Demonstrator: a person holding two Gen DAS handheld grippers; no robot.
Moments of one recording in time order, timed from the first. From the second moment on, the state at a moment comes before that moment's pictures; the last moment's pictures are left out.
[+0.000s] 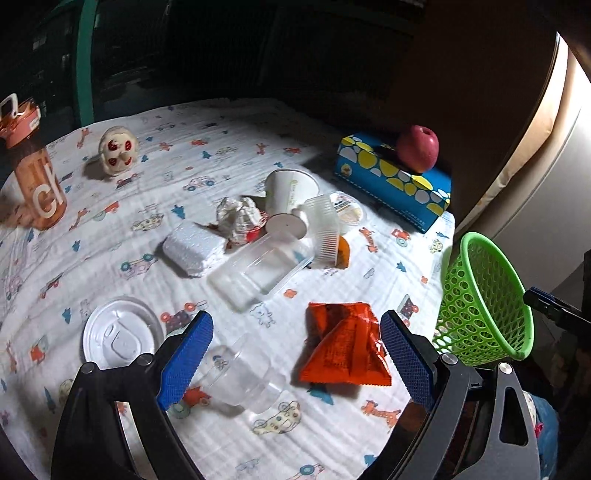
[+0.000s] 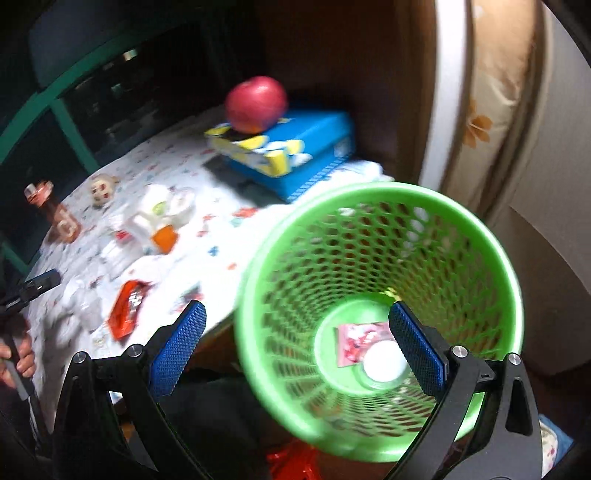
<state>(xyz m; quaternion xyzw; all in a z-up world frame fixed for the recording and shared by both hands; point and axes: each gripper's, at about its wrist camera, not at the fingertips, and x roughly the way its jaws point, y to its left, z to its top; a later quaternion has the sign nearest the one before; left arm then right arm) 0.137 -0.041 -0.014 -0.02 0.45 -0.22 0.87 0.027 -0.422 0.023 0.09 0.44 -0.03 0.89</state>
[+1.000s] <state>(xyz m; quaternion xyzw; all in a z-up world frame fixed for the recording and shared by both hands) 0.116 0.057 -0.051 -0.11 0.48 -0.14 0.86 0.128 -0.216 -0.072 0.09 0.54 0.08 0.84</state>
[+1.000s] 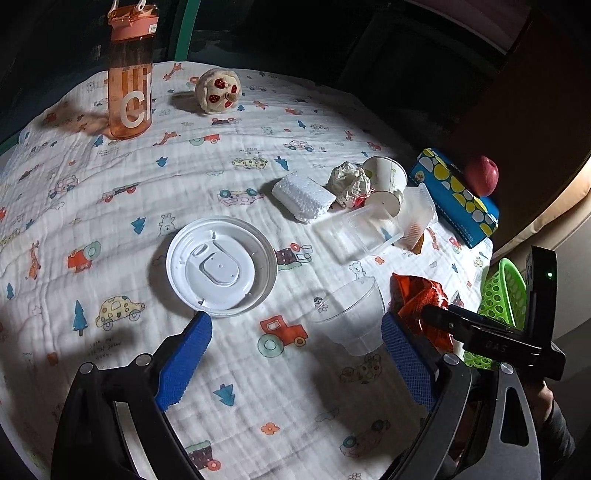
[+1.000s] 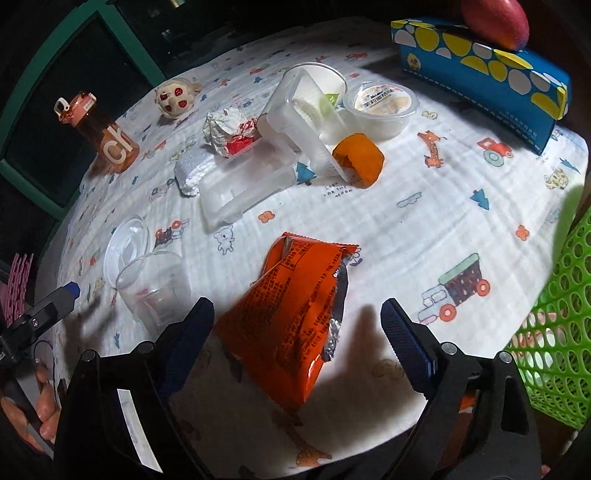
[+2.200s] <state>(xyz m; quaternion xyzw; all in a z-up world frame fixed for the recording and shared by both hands) 0.159 -0.025 -0.097 -0.13 0.54 -0.12 0.82 0.096 -0.268 -0.038 0.09 0.49 0.09 0.86</state>
